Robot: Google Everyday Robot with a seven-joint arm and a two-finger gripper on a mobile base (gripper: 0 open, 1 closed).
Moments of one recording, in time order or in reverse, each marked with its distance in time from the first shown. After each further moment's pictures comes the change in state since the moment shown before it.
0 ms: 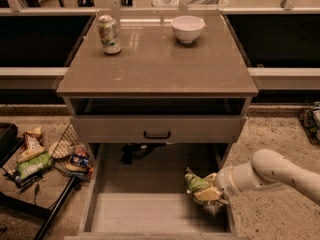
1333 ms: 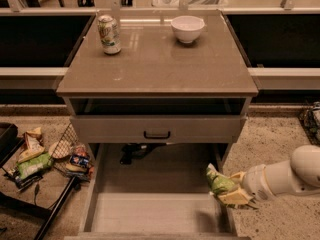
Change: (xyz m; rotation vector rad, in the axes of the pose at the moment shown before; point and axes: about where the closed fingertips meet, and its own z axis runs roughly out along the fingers) arm -0.013 0.046 -0.118 0.119 0.055 -0.051
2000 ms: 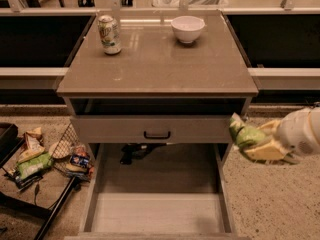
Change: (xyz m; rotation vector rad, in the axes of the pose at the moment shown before) arm -0.120 -0.010 -0.163 0.190 0.026 -0.125
